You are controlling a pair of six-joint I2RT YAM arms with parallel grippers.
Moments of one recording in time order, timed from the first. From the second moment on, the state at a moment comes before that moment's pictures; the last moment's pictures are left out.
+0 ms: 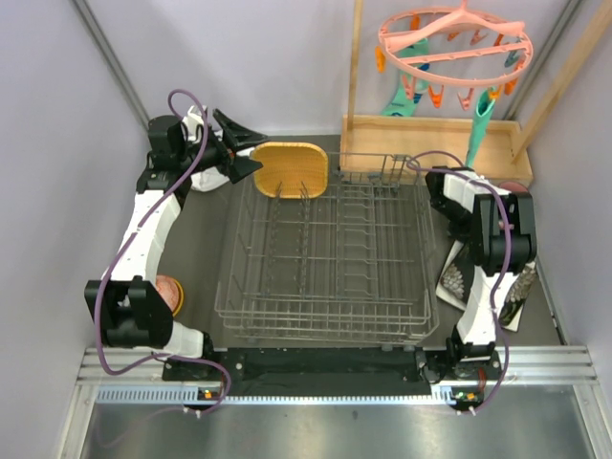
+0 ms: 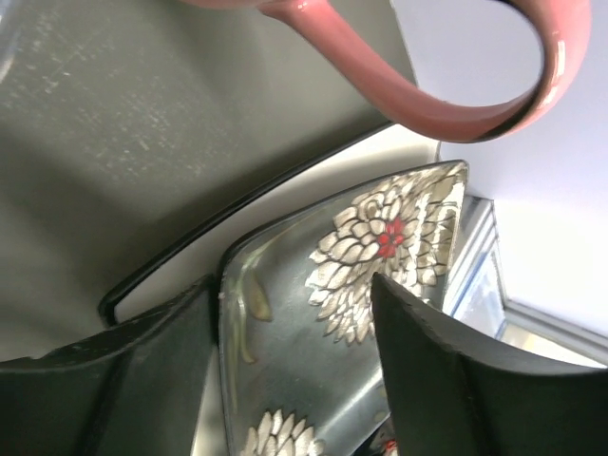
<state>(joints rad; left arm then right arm) -0.01 1.45 1.35 -0.18 0.89 -1.12 0.06 1.99 1.36 -1.08 0.87 0.65</state>
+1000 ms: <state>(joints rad) -0.01 1.45 1.35 -0.18 0.89 -1.13 0.07 2.01 1.41 -1.07 0.79 0.62</state>
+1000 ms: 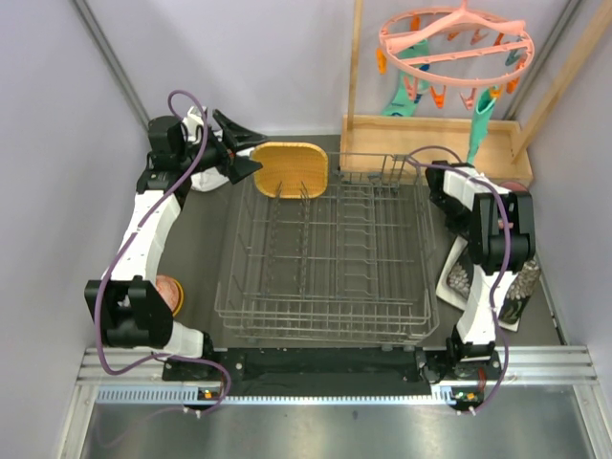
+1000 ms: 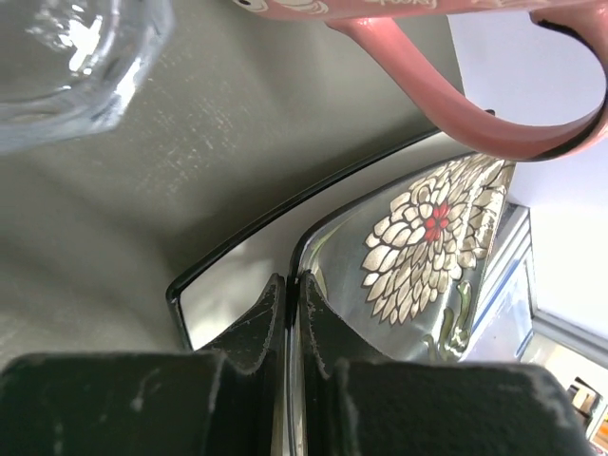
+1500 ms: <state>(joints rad) -0.01 1.45 1.35 -0.18 0.89 -1.15 0.08 2.00 1.44 -1.07 0.74 0.60</state>
